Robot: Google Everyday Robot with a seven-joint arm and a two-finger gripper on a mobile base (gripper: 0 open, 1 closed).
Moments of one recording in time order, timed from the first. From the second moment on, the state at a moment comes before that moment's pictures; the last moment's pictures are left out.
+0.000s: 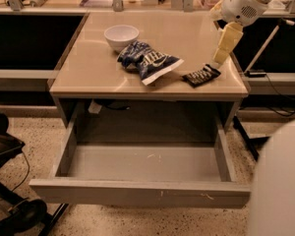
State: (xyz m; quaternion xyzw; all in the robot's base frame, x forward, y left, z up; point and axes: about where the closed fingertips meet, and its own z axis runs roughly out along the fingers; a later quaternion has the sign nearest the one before) arm 0.652 -0.180 0.943 -0.65 0.72 0.07 0.23
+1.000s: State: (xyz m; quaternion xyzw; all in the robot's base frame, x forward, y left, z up) arm 0.728 -0.119 0.898 -0.64 0.69 0.15 0.29
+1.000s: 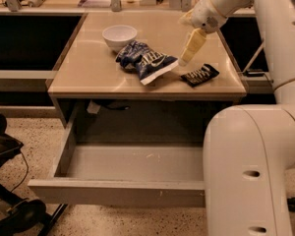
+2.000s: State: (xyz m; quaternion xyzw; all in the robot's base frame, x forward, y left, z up) arm 0.750 -0.069 0.822 -0.65 0.70 0.18 0.24
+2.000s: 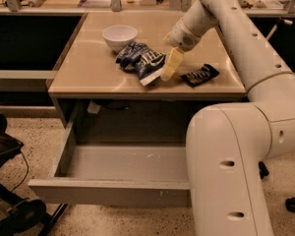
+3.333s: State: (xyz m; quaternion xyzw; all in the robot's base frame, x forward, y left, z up) arm 0.735 -0.084 0.849 -0.63 0.72 0.15 0.24
